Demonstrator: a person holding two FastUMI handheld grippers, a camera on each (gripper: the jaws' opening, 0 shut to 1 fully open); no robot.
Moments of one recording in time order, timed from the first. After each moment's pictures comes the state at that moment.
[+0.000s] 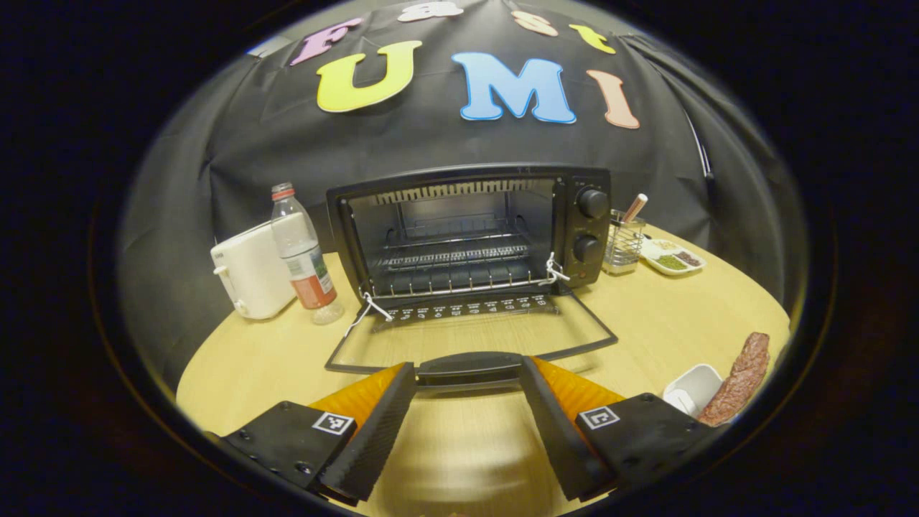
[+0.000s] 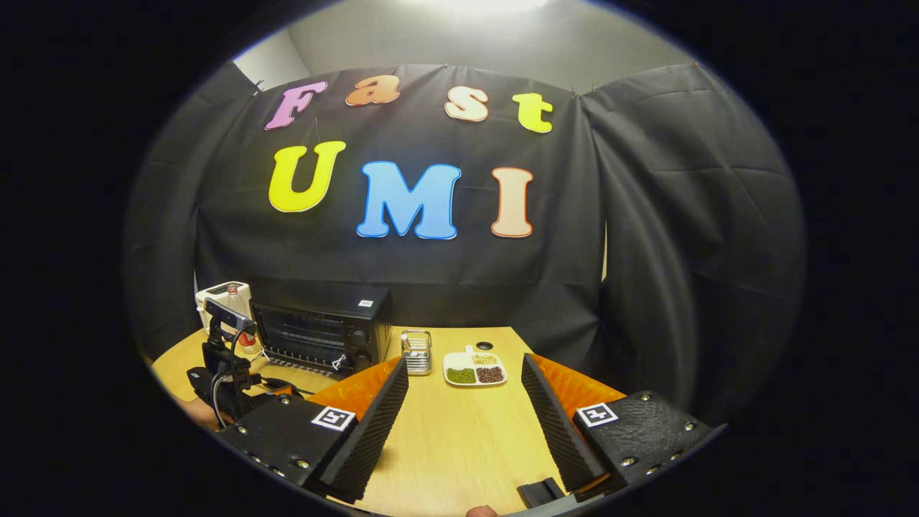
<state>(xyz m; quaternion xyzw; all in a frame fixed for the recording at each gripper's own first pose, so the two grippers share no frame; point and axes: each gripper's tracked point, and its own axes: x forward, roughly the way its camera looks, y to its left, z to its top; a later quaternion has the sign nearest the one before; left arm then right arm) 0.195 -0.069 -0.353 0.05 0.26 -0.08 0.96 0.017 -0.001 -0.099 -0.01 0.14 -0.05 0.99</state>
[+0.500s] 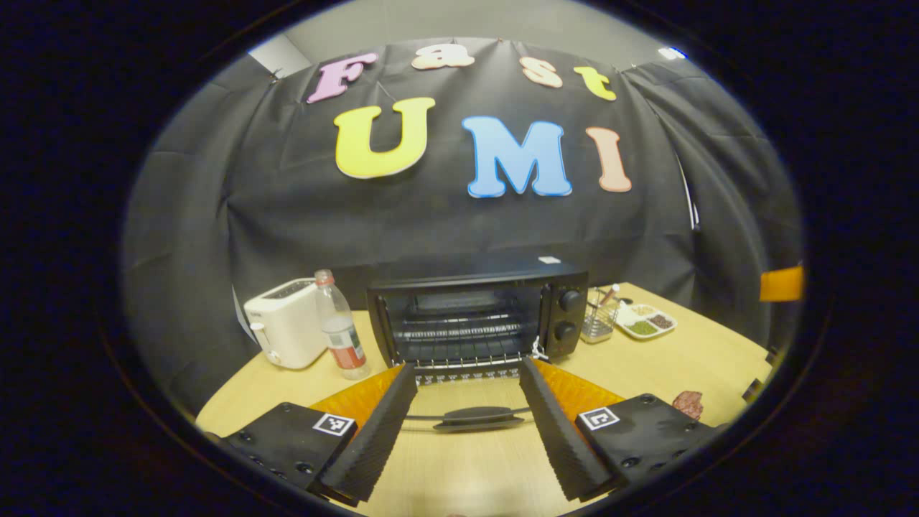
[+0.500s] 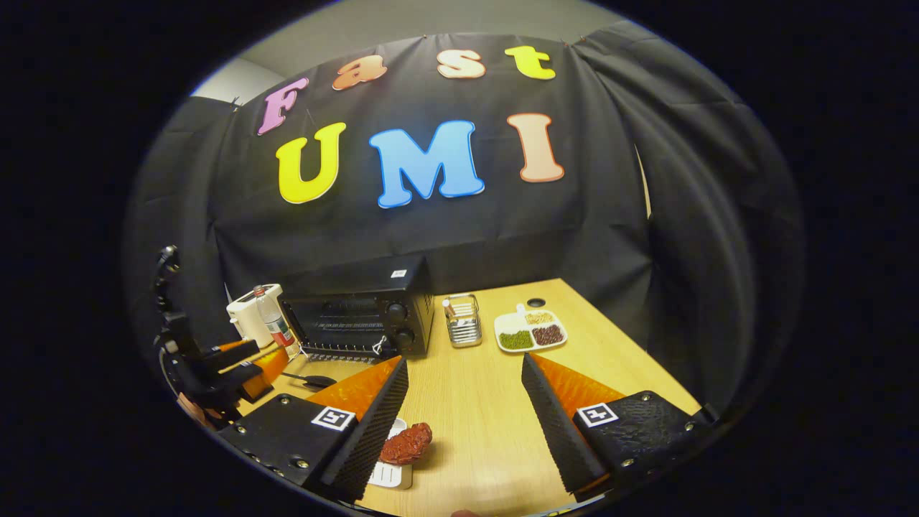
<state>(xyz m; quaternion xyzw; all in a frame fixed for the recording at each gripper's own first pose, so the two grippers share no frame) 0.170 -0.046 -0.199 0.03 0.13 -0.08 0.99 0.049 0.039 -0.181 0.10 0.24 0.03 0.96</state>
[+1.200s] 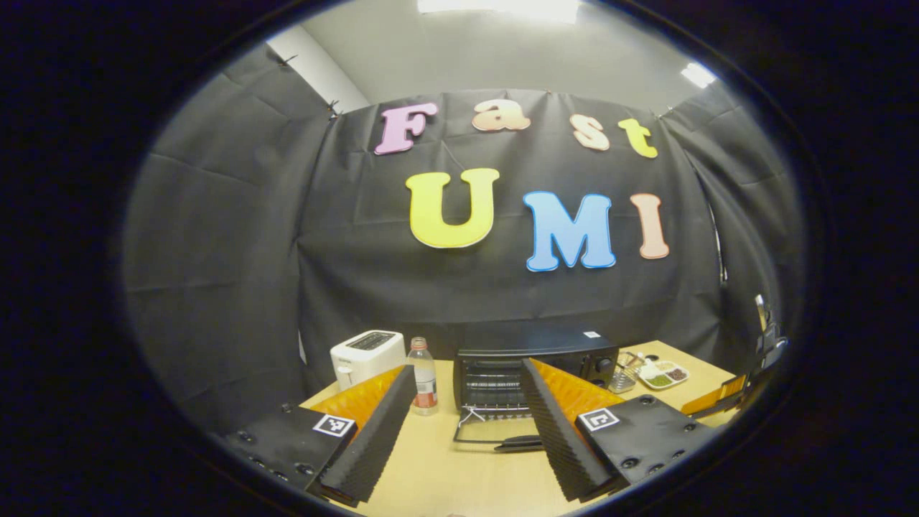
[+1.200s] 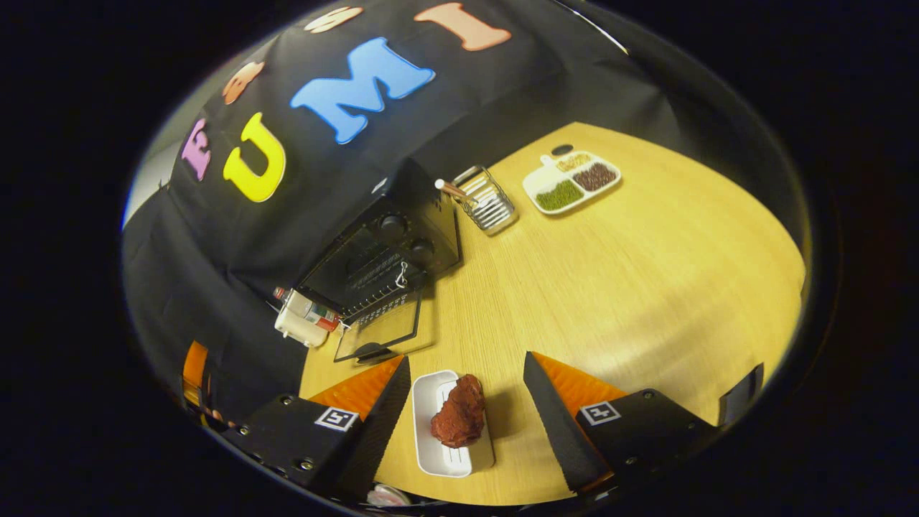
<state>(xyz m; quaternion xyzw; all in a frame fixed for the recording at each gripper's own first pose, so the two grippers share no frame) 0.097 0.054 -0.088 0.00 0.05 0.02 1.00 0.044 0.090 -0.285 0.35 0.43 0.09 0.83</state>
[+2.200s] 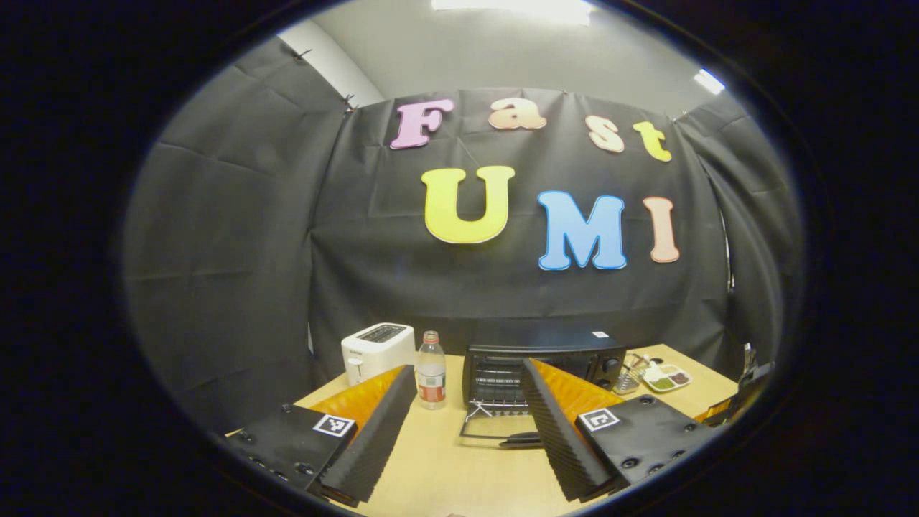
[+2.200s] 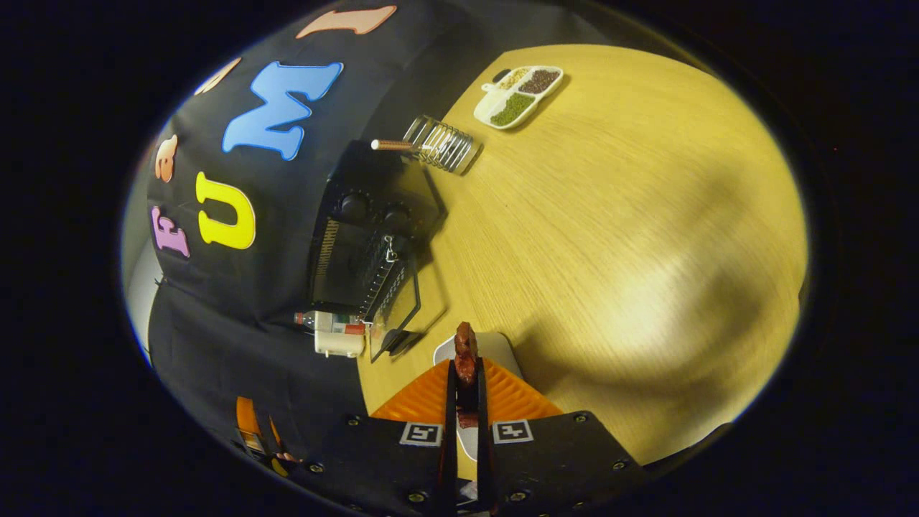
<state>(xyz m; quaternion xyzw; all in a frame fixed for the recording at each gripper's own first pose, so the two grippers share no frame) 0.094 0.062 -0.099 -0.01 0.06 0.03 1.00 0.038 0.123 -0.302 0.47 0.47 0.08 0.74</state>
